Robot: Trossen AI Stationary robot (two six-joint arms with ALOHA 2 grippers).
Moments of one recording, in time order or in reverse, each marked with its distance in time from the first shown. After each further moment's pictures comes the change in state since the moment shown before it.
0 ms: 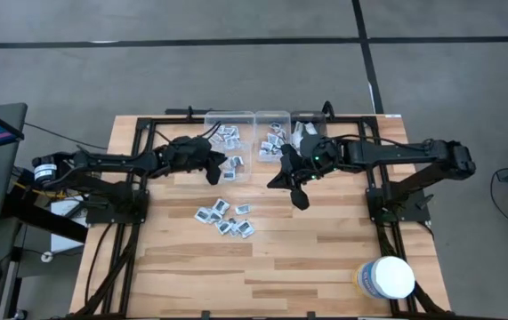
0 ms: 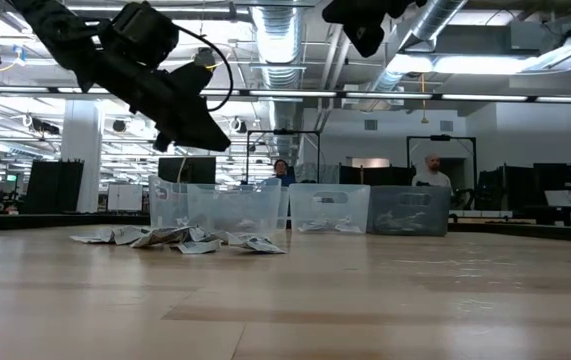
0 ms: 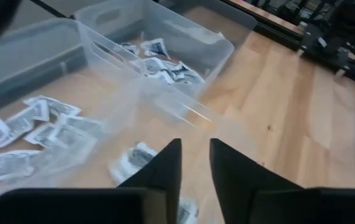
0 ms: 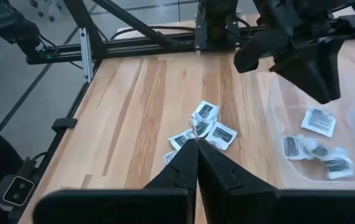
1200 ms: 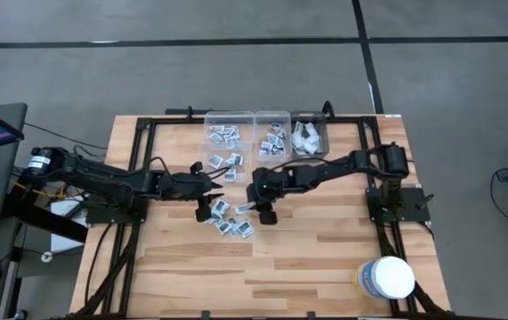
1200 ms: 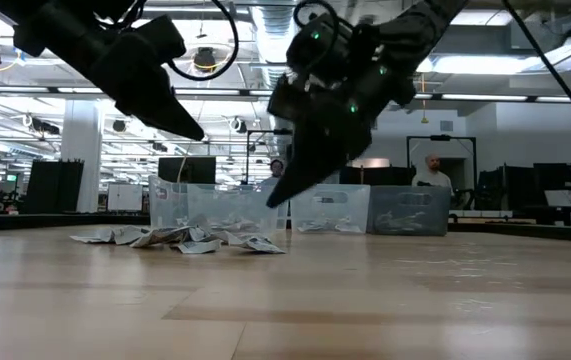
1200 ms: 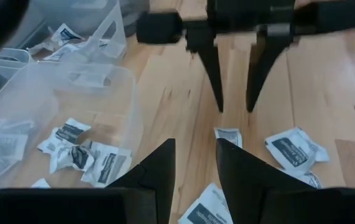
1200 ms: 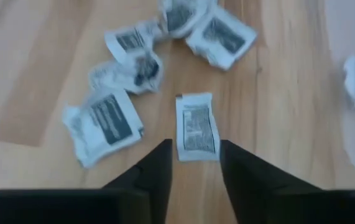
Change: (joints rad) left arm -0.436 -0.099 0.000 -0.233 -0.230 0.180; right arm 0.016 0.577 0.006 0.246 0.061 -0.169
